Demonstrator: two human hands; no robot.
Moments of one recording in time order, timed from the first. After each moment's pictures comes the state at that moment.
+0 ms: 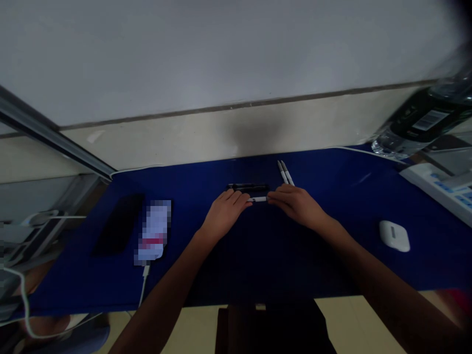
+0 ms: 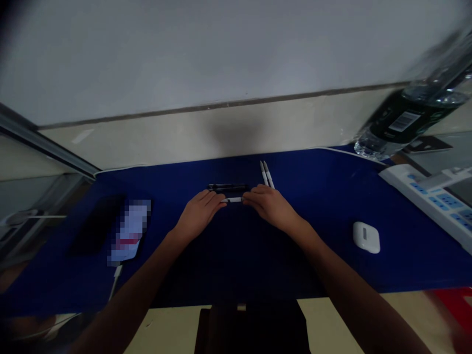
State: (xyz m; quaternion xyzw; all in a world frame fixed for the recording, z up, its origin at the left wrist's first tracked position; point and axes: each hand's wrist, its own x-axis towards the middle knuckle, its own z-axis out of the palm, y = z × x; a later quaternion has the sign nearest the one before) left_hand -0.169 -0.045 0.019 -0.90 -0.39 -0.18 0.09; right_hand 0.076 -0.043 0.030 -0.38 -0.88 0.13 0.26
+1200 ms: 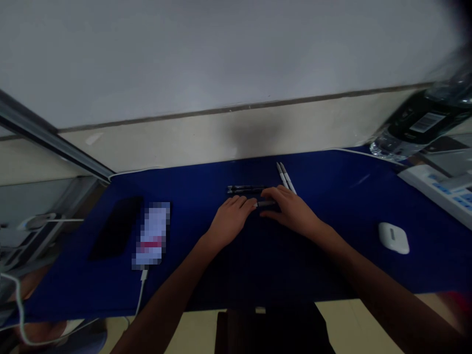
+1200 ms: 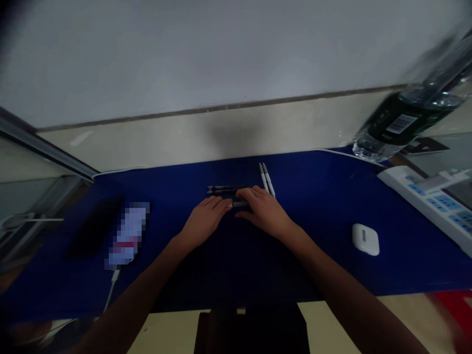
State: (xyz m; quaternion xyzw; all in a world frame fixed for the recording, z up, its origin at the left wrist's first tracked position) left_hand -0.155 -0.053 0.015 -0.90 -0.41 -0.13 0.02; right_hand 0.060 -0.050 0.028 -0.43 -0.86 0.13 0.26
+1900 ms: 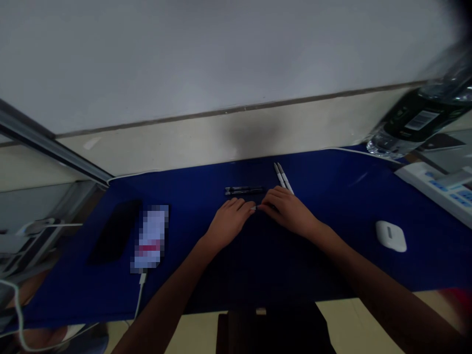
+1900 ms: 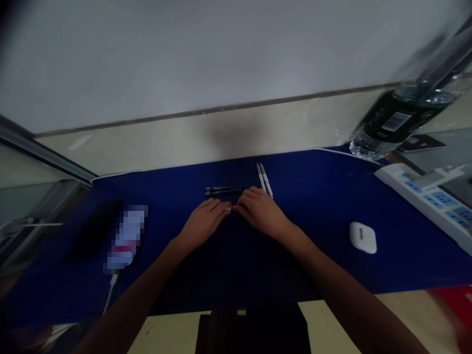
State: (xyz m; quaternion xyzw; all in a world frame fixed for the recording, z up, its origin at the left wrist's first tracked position) left_hand -0.156 -0.052 0.016 -0.90 -0.41 -0.14 0.00; right_hand 0.059 -0.049 0.031 -0.41 -0.87 0.12 0.24
